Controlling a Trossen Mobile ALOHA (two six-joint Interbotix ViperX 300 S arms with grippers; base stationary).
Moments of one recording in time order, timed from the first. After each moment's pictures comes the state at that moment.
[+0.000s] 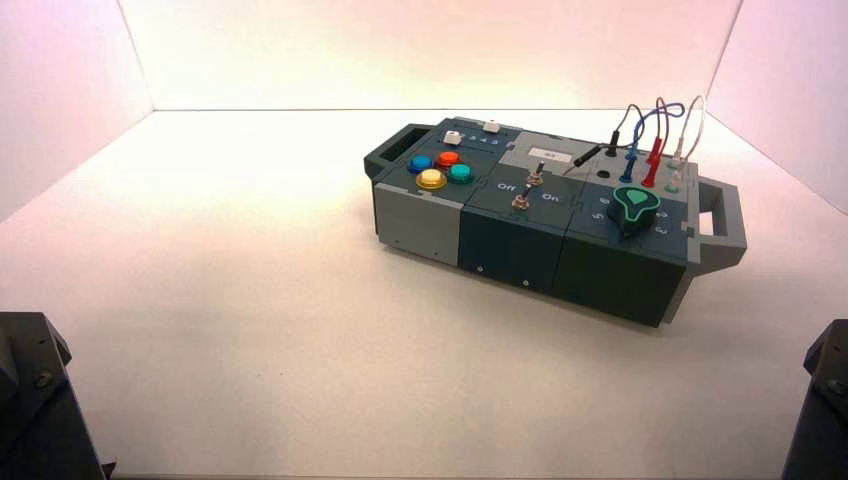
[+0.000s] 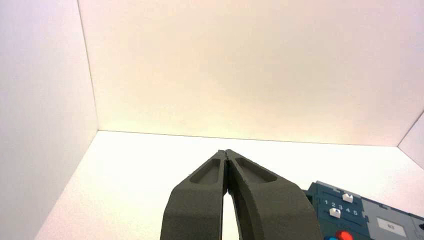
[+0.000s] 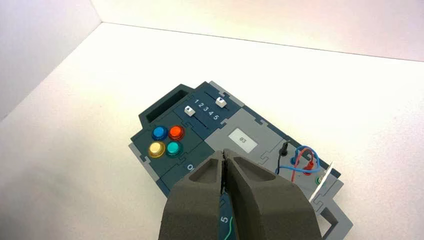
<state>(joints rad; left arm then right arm) -0.07 -1.23 1.20 -0.14 0.20 0.01 0.40 -0.98 1.10 0.09 0.43 0.05</state>
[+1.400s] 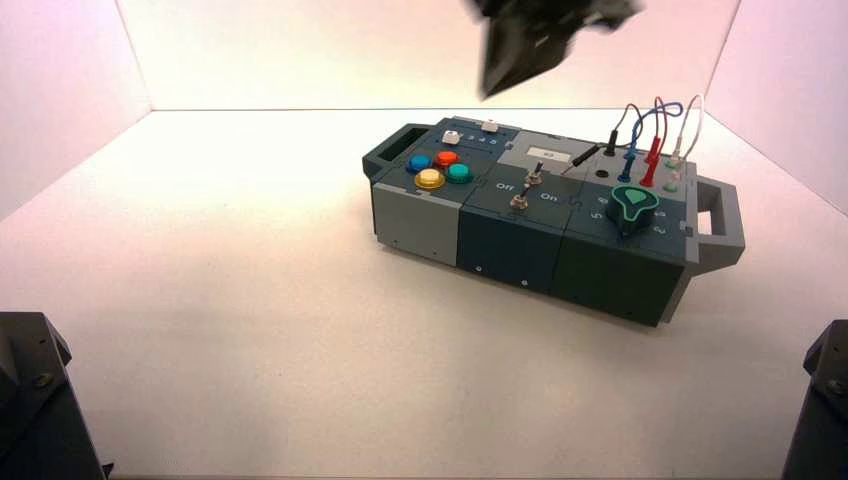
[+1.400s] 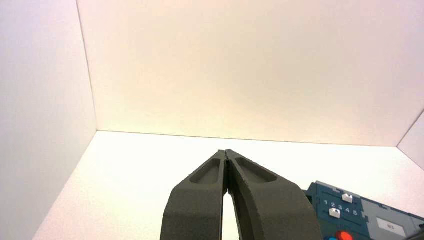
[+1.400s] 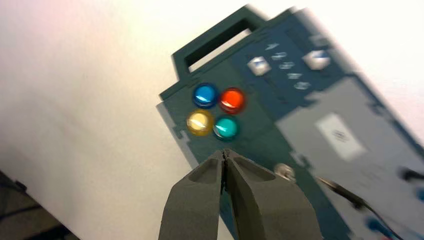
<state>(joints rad) -0.07 -1.23 1.21 -0.15 0.19 0.01 0.67 -0.13 0.72 0.13 0.44 0.05</state>
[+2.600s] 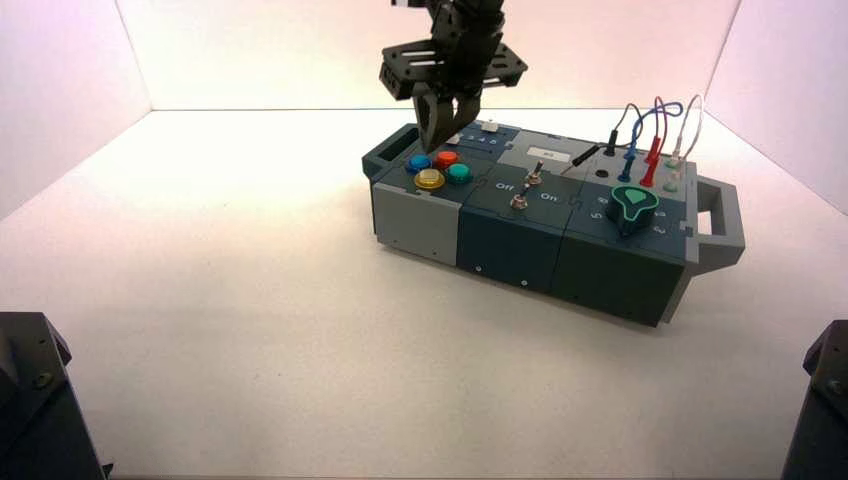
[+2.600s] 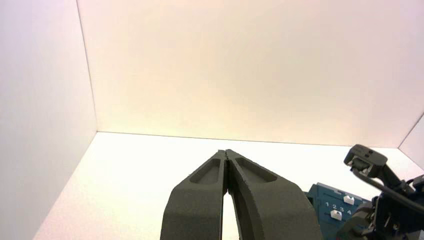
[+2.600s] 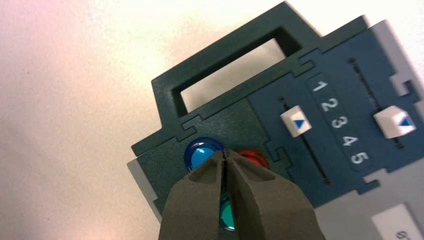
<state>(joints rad) -0.07 -1.22 1.21 -0.15 0.17 0.01 0.67 0.27 0.42 0.06 0.52 0.05</state>
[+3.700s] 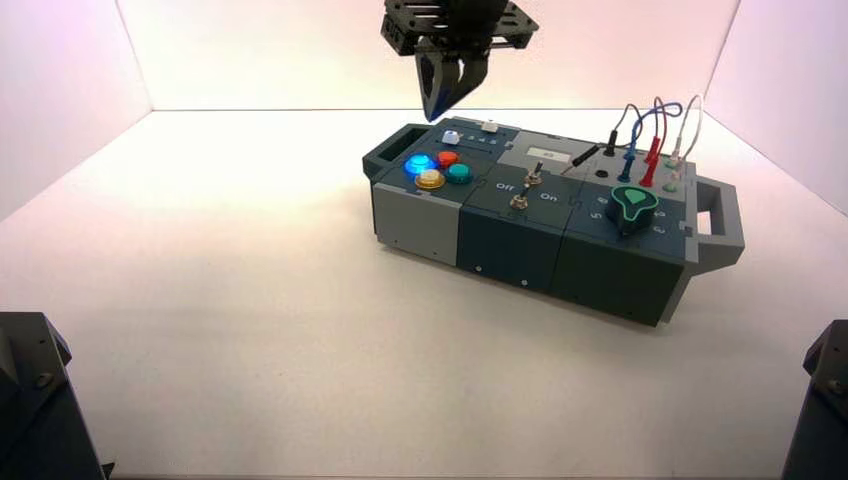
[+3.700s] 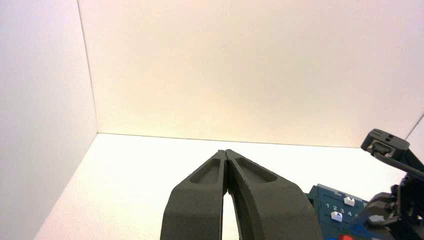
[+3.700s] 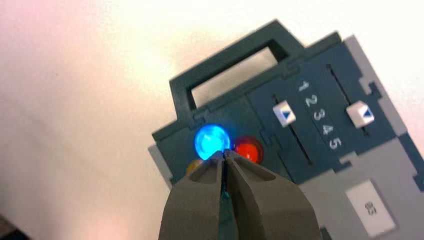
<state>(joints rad) -0.07 -1.21 1.22 -0.14 0.16 0.01 0.67 0.15 0.41 0.06 0.62 0.06</state>
